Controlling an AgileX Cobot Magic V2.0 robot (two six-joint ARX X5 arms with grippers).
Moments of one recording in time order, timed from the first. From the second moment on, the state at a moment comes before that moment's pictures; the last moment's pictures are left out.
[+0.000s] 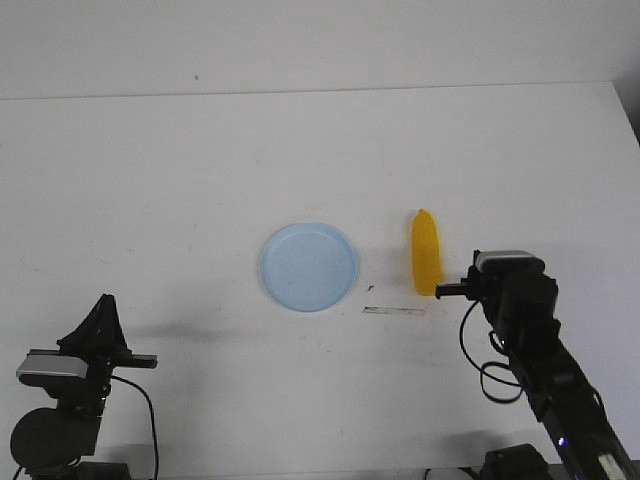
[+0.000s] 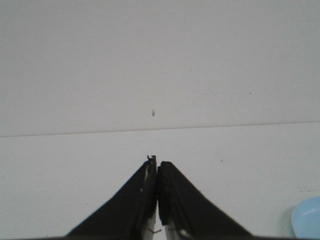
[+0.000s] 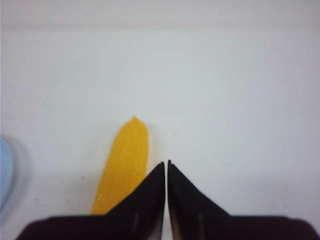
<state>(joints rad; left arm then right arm) -0.07 0.17 0.29 0.15 0.00 0.01 0.13 0.89 0.68 -0.25 0.09 0.11</state>
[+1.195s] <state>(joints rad) -0.07 0.17 0.29 0.15 0.00 0.01 0.18 1.78 1.42 -0.92 -0.03 0.27</state>
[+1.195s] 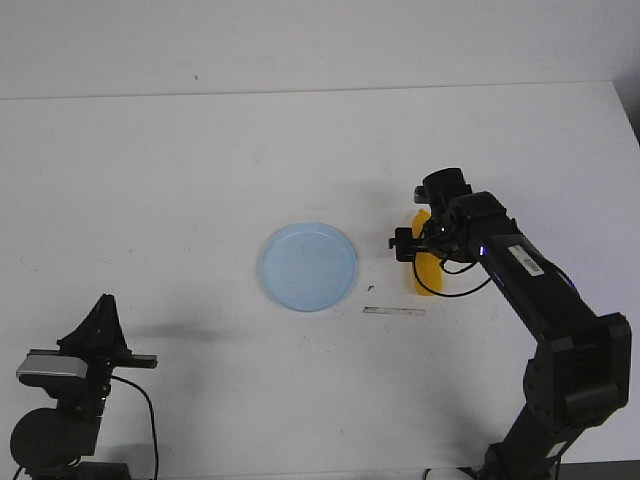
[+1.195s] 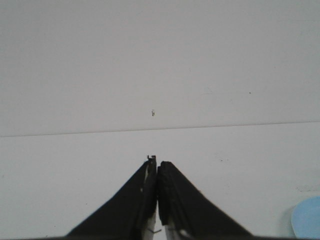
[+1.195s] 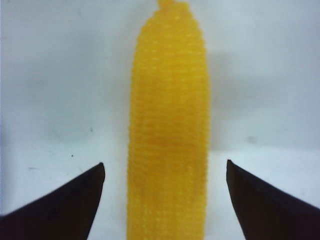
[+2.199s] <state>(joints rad) -0.07 0.17 0.29 0.15 0.00 0.01 0.40 1.78 1.52 -0.70 -0.38 0.29</state>
